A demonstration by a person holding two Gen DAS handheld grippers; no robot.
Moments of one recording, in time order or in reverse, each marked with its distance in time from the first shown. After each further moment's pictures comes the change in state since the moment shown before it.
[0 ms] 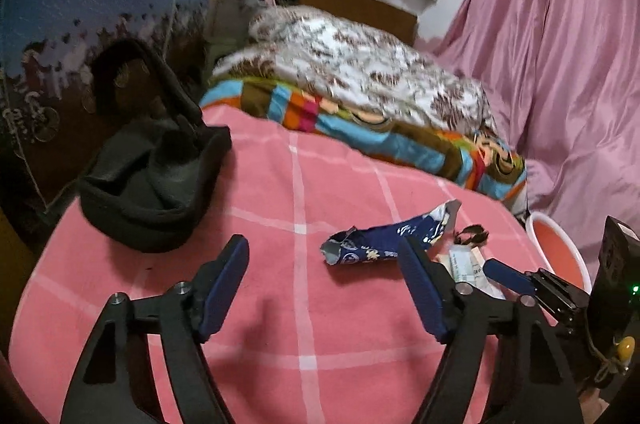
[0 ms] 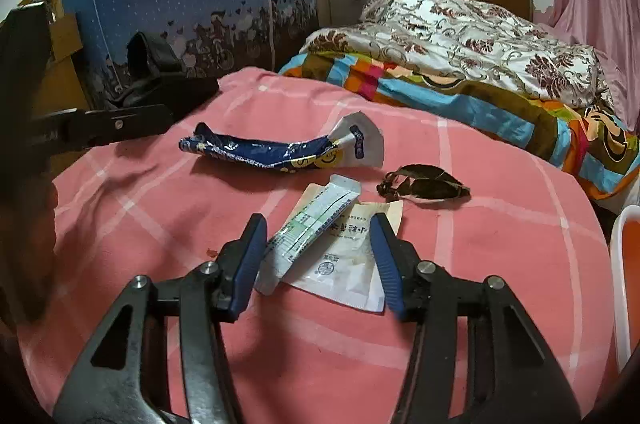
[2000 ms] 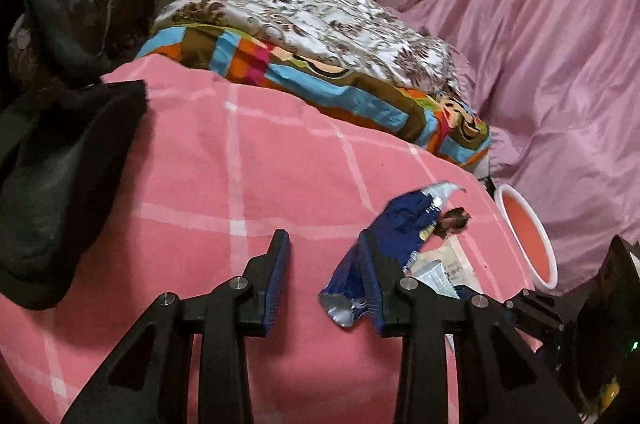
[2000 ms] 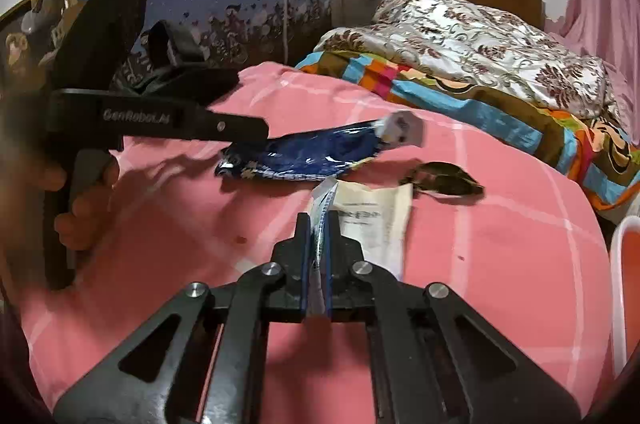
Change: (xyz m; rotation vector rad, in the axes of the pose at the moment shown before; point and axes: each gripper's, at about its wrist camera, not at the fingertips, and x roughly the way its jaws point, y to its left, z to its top) left arm 0.053 -0.002 0.022 0.008 0.192 -0.204; right arm -0.014 0.012 -0.004 -0.042 -0.007 0.014
